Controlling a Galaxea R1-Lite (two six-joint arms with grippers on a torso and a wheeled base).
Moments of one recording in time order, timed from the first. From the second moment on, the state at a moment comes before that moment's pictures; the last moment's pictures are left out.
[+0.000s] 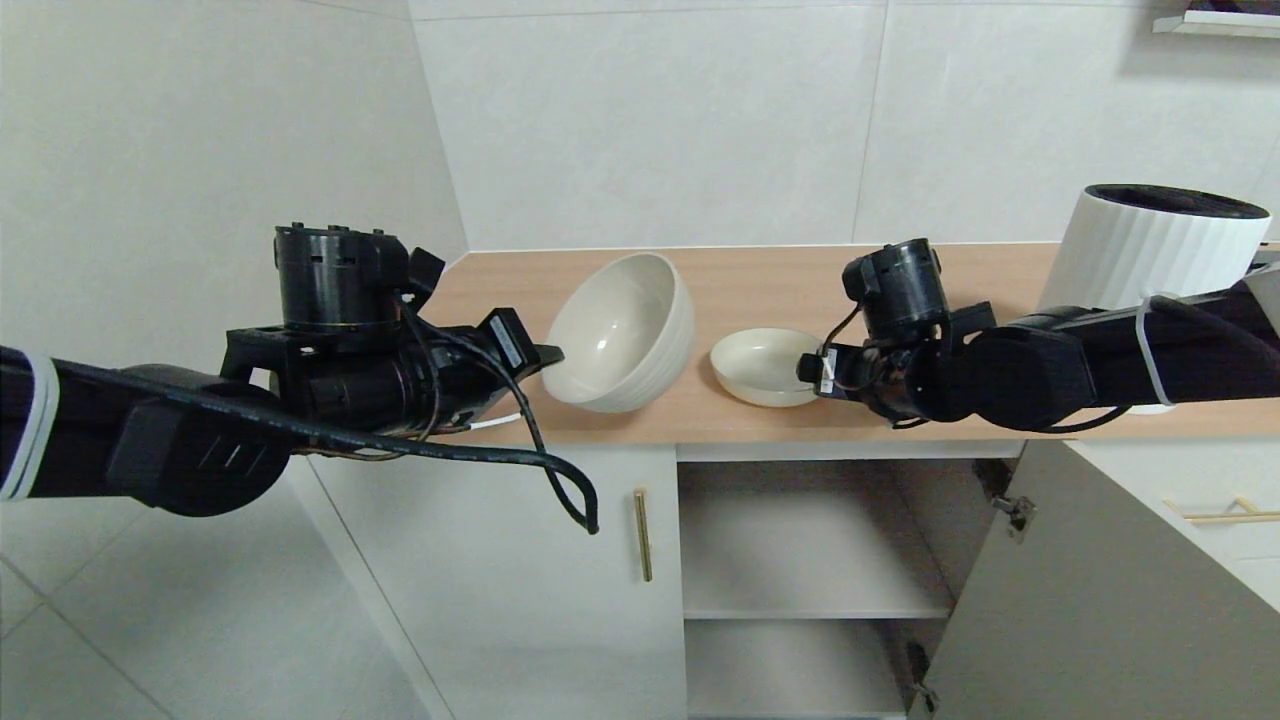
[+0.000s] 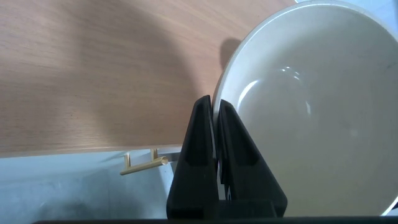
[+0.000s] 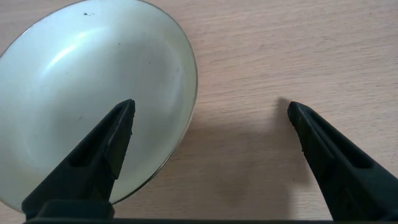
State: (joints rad) left arm -0.33 1.79 -1.05 -0.42 -0.19 -0.73; right arm 0.52 2.05 -1.49 -0.02 -0.46 0.42
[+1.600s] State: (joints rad) left arm -0.33 1.60 -0.85 -0.41 -0.19 -0.55; right arm 0.55 1.73 -1.23 0.09 -0.27 0.42
